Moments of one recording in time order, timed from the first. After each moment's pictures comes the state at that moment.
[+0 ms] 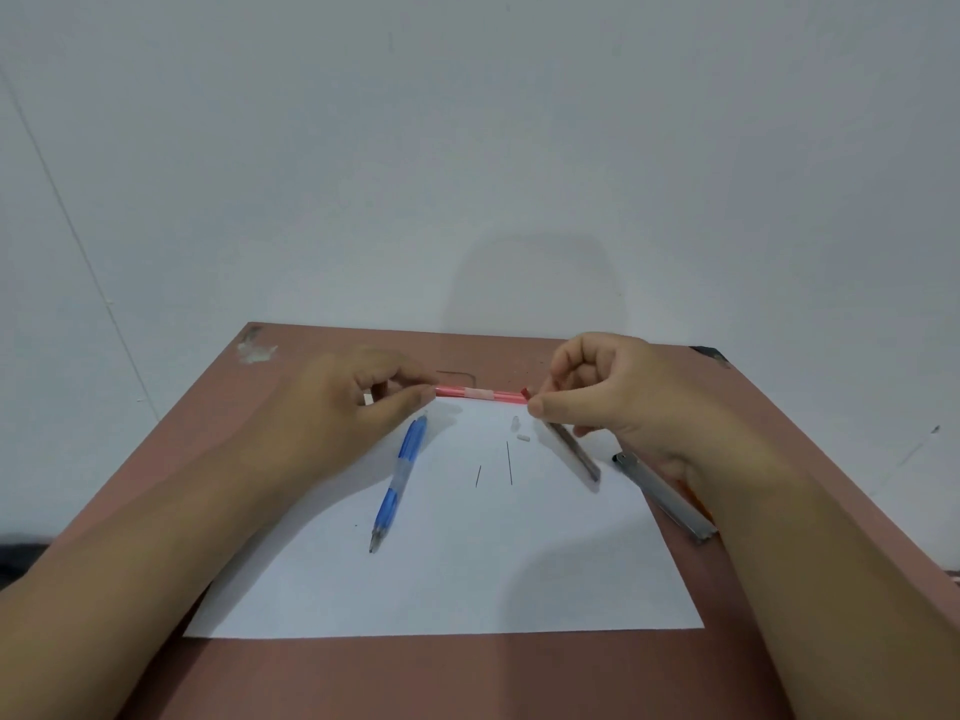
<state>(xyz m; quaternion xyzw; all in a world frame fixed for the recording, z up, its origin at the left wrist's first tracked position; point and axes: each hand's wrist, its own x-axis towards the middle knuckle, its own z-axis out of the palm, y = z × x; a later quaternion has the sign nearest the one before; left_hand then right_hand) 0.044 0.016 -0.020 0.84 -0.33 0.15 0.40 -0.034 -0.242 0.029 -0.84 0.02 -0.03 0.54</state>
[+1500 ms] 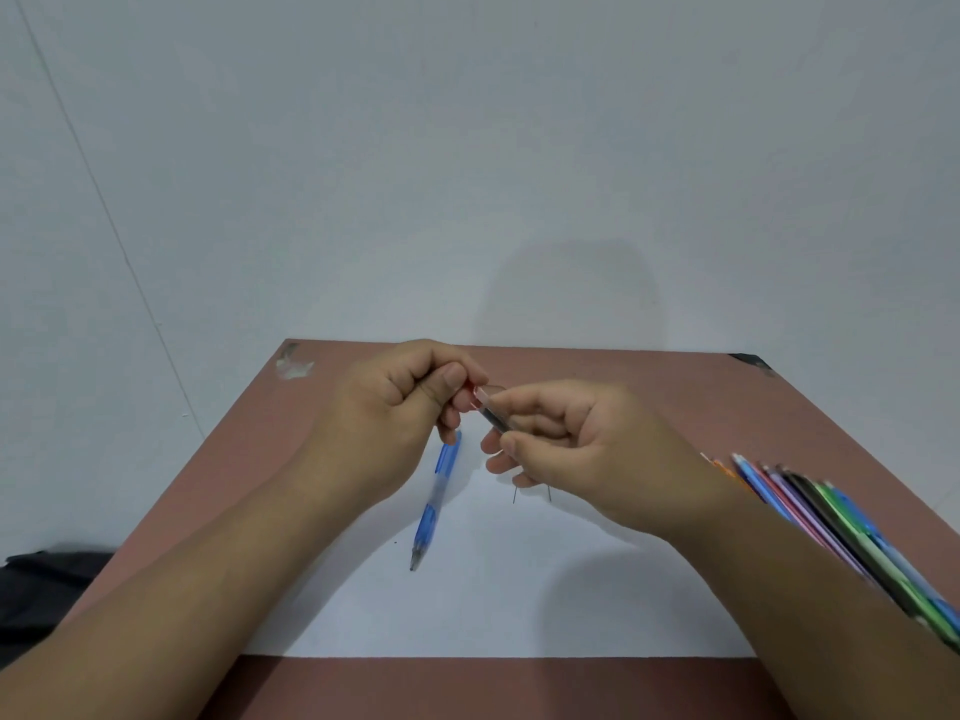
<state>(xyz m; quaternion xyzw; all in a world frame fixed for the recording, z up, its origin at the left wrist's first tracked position) 0.020 -0.003 -0.003 0.73 -0.29 0.09 0.62 -0.046 -0.193 0.012 -0.82 -0.11 -0.01 0.56</state>
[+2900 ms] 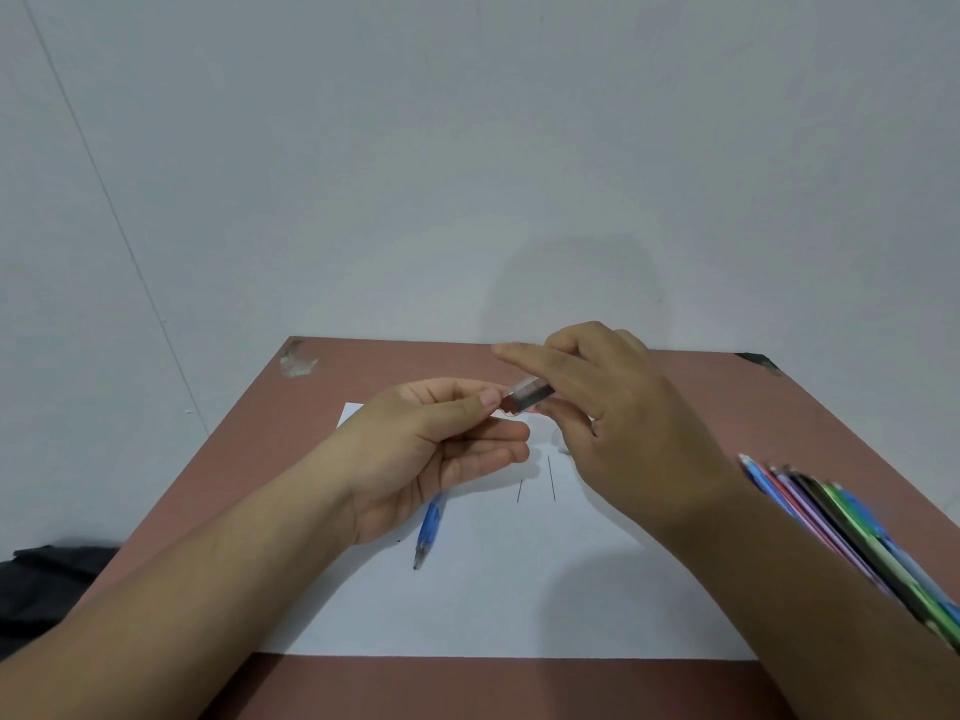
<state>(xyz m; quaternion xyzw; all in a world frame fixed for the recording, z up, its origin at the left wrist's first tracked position) 0.008 -0.010 0.003 0.56 -0.07 -0.27 0.78 -0.026 -0.209 0.000 -0.88 -0.24 -0.38 0.15</state>
